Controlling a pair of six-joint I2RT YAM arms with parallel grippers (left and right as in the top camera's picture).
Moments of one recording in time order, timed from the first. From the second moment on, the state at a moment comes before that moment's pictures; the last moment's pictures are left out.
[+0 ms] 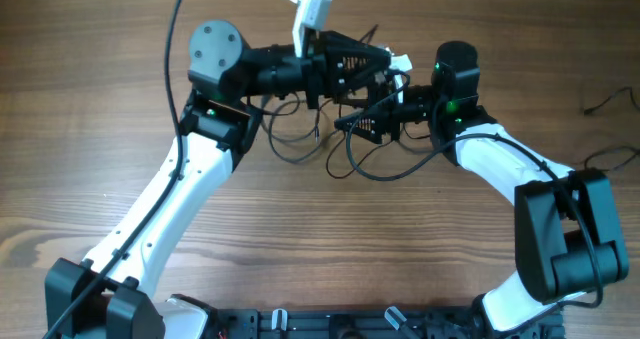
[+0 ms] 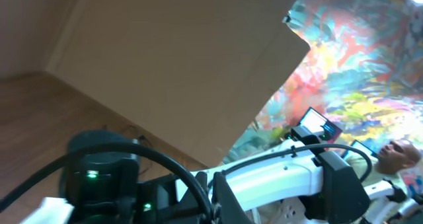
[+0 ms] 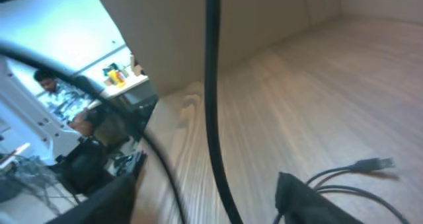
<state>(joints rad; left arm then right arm) -0.40 1.51 1.21 0.58 1.13 -0.83 0.24 1.78 0.95 0.53 -1.38 0.16</state>
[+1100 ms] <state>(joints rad) -0.33 1.69 1.21 -0.44 0.22 -1.18 -0.12 1.79 1.14 1.06 -1.39 0.93</state>
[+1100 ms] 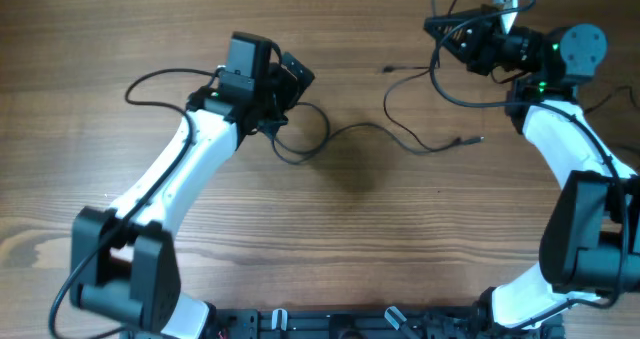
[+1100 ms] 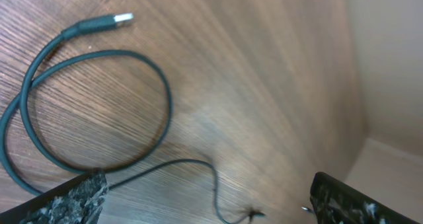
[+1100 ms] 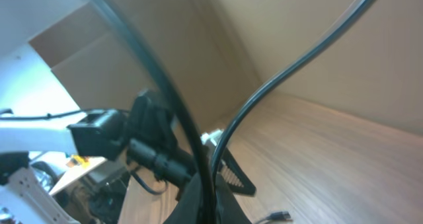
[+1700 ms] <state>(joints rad) -0.40 1.75 1.21 -0.45 0.21 -1.18 -0.38 1.98 1.63 0.42 0.02 -0.17</state>
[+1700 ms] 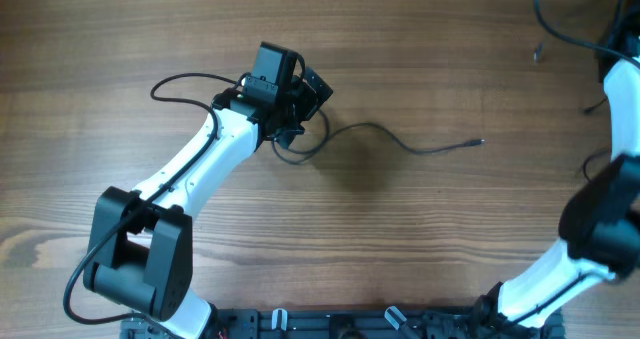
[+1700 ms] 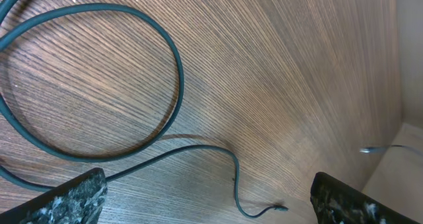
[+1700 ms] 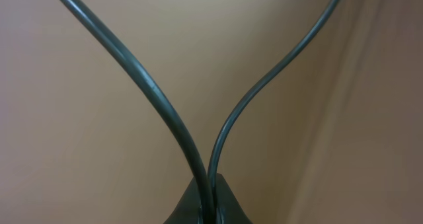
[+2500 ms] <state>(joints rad) -0.40 1.75 1.21 -0.45 0.21 -1.18 -0.34 1.71 1.76 -0.43 -0.25 0.41</state>
